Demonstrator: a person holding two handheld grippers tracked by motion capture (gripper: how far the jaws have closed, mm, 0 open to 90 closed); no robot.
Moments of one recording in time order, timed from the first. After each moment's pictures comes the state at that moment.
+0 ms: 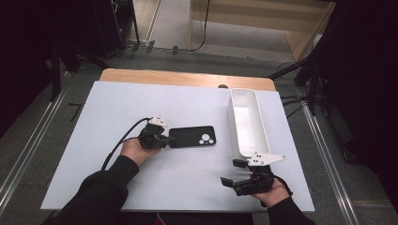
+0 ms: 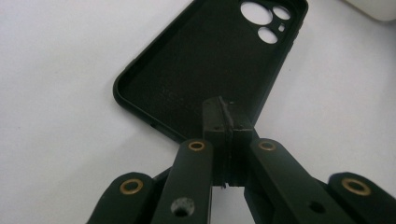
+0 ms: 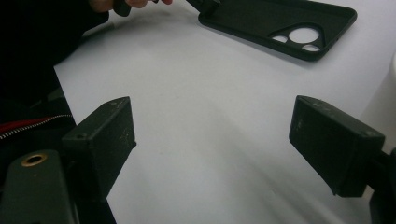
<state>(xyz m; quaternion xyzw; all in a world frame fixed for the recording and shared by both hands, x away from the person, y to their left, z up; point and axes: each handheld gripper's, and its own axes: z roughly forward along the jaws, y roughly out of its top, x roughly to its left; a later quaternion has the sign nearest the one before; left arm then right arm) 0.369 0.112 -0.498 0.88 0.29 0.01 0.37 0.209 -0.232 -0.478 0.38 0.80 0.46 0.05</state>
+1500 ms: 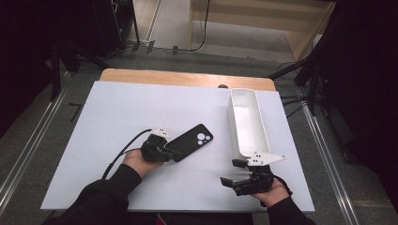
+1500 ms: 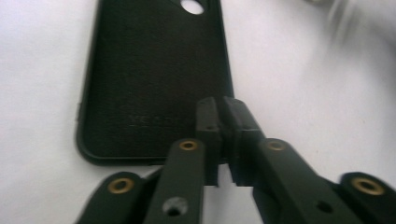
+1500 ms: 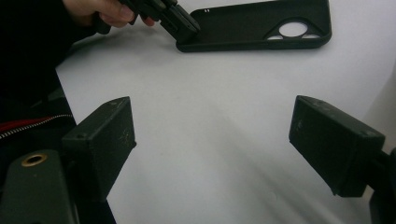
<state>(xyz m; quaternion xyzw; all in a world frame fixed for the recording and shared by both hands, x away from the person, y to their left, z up) 0.336 0.107 -0.501 0.88 0.29 -0.06 0.37 0.210 -0.231 -0.479 0.38 0.80 0.46 0.04</state>
